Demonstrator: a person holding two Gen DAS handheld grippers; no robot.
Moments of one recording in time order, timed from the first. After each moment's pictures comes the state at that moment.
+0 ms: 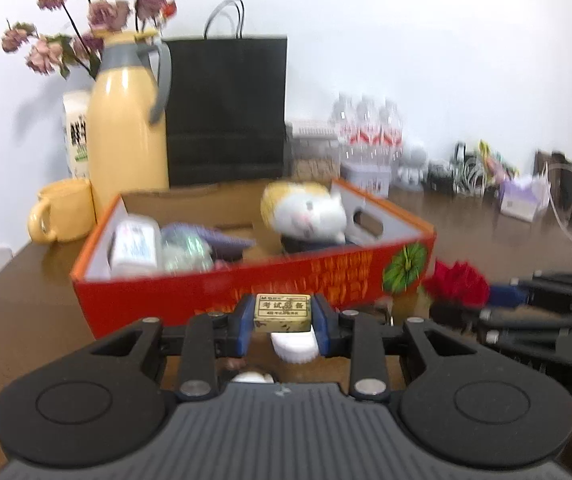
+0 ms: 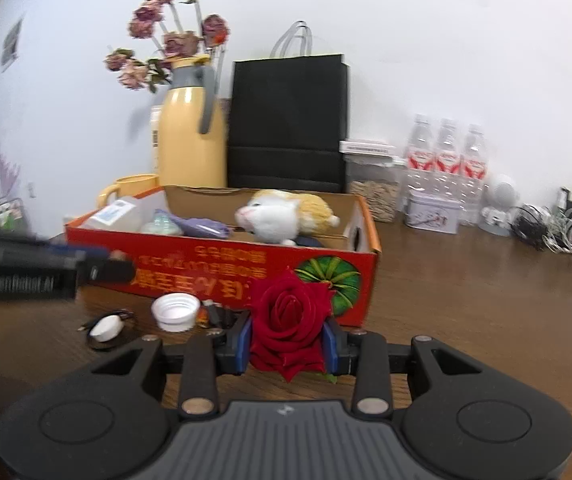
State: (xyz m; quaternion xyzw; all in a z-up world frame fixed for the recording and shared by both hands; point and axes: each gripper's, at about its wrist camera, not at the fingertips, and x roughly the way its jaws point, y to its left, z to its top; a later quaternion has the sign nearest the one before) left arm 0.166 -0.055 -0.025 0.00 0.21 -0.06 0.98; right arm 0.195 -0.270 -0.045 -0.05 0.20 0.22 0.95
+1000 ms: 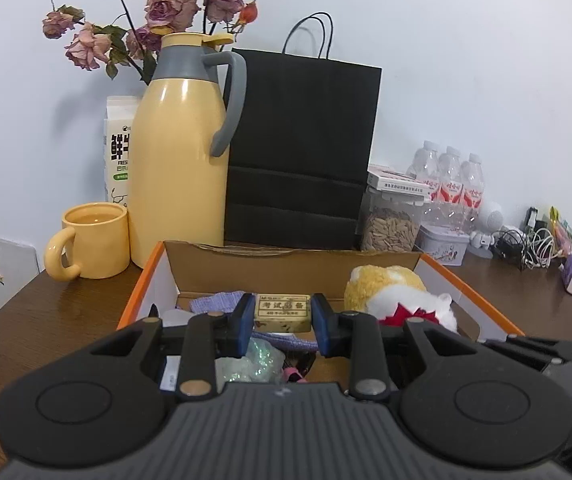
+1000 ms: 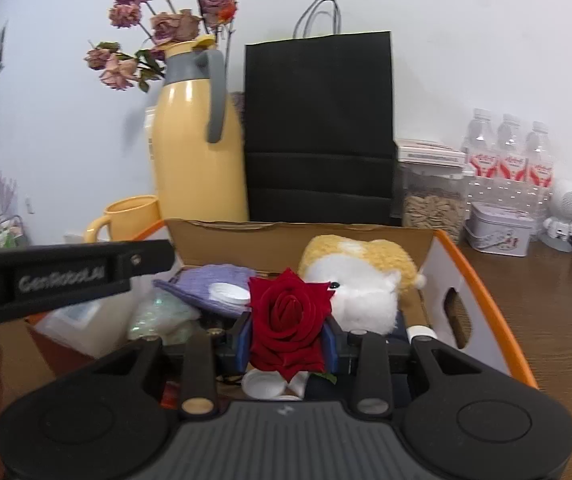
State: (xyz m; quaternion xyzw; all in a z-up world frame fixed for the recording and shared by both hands) left arm 0.267 -0.011 -0.007 -0.06 0.18 0.02 0.98; right arm 0.310 -0.170 -0.027 -0.03 0.22 0.22 0.95
